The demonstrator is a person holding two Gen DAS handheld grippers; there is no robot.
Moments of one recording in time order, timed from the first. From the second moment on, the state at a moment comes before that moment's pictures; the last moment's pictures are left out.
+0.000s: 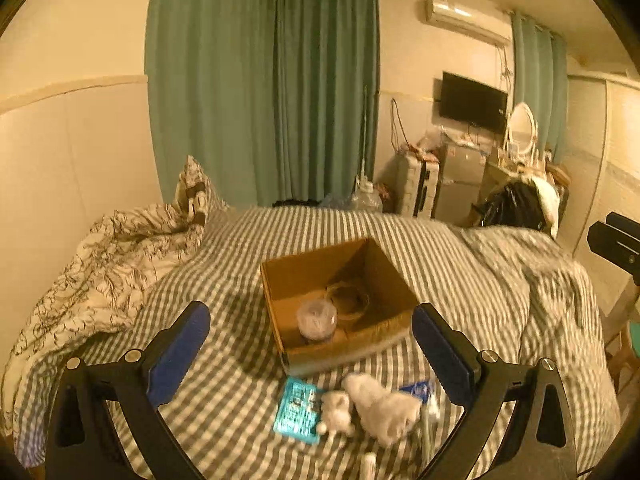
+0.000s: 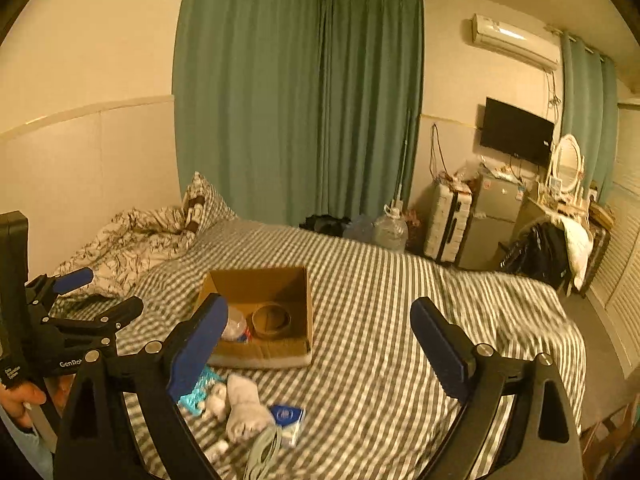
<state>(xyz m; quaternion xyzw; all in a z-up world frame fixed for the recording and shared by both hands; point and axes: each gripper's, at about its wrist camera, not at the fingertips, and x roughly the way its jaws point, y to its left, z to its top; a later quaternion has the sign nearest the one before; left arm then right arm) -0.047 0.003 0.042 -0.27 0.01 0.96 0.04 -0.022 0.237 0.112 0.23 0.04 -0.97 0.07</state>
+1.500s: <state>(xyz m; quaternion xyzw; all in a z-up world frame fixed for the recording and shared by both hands) -0.029 0.017 -0.146 -0.42 0.04 0.90 0.07 -0.040 0.190 -0.136 0.44 0.03 -0.90 0.06</state>
